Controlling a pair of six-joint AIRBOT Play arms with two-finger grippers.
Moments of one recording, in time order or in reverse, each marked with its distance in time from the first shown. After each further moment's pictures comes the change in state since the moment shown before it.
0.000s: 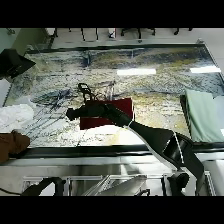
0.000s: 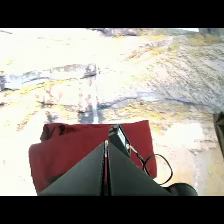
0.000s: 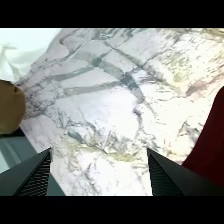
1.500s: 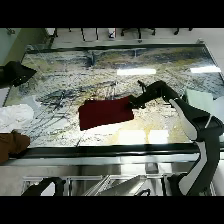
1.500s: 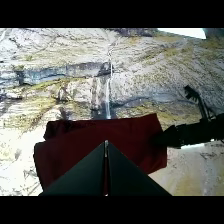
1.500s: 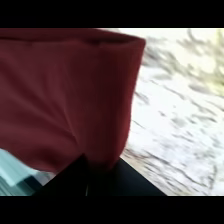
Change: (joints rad) left arm 0.013 0.079 -0.159 0.000 -0.079 0.042; right arm -0.703 -0.006 -0.130 0.077 -0.703 -0.102
